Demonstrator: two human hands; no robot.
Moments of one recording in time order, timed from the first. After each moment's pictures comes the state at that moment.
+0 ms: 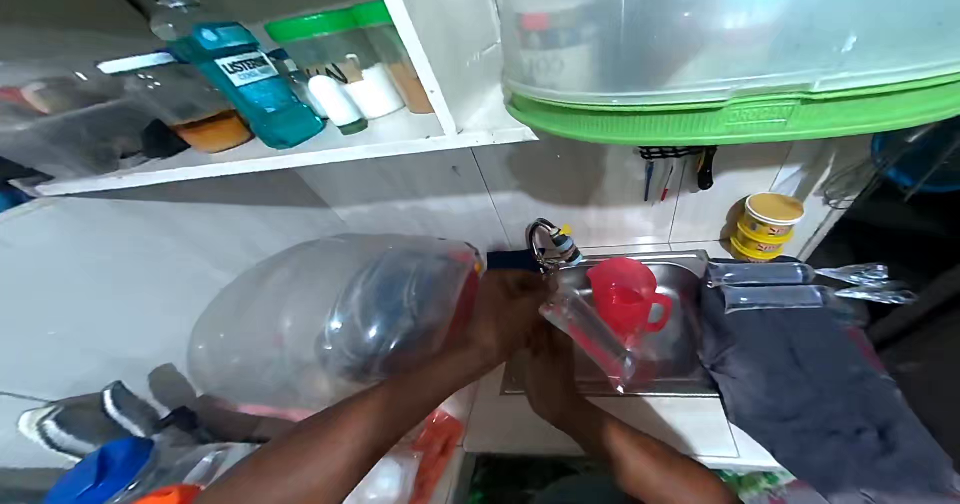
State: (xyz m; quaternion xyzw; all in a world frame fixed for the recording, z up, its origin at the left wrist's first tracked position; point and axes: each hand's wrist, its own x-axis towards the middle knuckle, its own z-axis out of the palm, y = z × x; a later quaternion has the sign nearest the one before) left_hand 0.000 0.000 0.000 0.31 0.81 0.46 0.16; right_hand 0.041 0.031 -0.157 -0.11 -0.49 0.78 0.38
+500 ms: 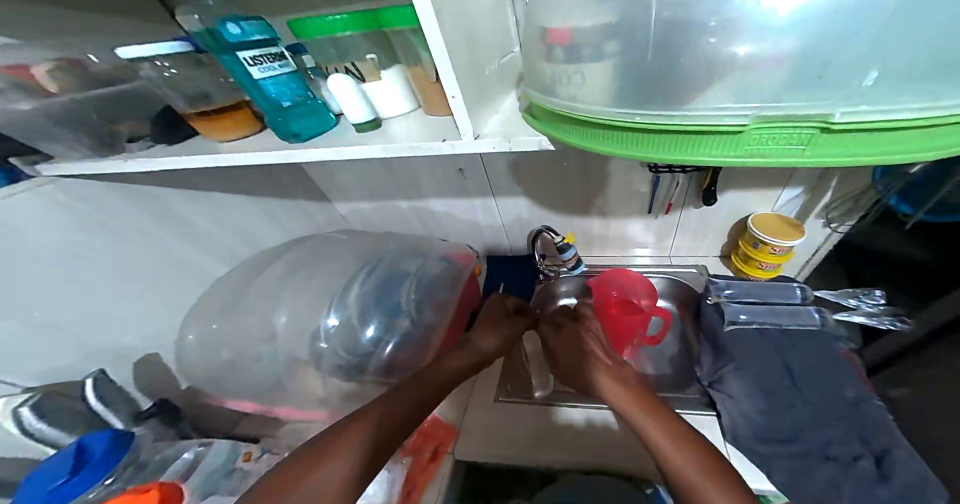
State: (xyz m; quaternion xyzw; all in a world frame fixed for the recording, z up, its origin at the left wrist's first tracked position) left_hand -0.069 -0.013 -0.082 0.34 0.82 0.39 0.24; right_hand 0.057 0.120 -0.155 -0.01 -0.96 0.11 0.26
